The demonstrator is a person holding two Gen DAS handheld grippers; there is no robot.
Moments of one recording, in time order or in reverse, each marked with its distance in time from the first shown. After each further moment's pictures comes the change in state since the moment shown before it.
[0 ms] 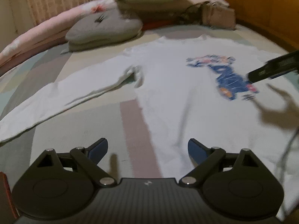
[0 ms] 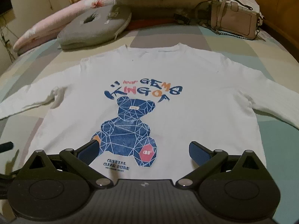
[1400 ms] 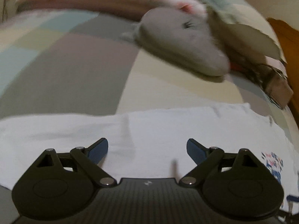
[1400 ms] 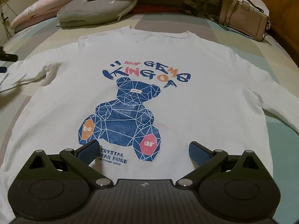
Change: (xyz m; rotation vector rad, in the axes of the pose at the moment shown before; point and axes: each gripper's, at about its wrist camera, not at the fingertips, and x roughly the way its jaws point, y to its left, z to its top) left arm 0.101 0.236 0.078 -0.548 0.070 -0.016; right arm 0.028 0.013 -0.008 -0.097 0.069 -0.061
